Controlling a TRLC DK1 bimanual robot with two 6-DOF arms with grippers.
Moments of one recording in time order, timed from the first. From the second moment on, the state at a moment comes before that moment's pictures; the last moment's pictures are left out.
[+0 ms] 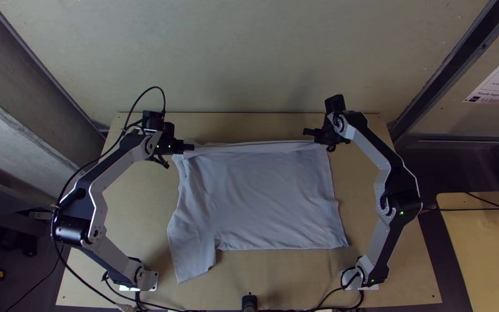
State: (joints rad) left arm -0.12 1.68 1.33 -0.48 0.14 -0.08; right arm 0.21 2.00 1.69 -0.78 0.01 0.35
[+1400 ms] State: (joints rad) left arm -0.13 1.30 1.24 -0.85 0.12 -0.08; right arm 0.09 1.32 1.29 -0.99 0.04 0.35
